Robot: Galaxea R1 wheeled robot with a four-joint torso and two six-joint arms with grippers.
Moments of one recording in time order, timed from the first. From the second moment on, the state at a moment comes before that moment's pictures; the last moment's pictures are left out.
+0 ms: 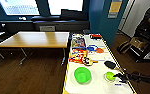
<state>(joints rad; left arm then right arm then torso) 0.99 2.29 -1.52 0.02 -0.22 -0.44 -0.44 2.48 -2.34 0.42 -0.44 0.33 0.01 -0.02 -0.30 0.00</state>
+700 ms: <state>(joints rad) 0.99 2.30 -1.53 0.02 -0.22 -0.44 -0.43 2.48 -2.34 0.44 -0.44 0.33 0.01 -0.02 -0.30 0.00</state>
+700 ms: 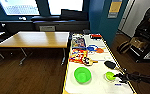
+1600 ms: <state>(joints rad) 0.99 2.30 -1.53 0.02 -0.21 -0.44 -0.41 2.54 -2.38 0.44 -0.44 0.33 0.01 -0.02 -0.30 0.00</state>
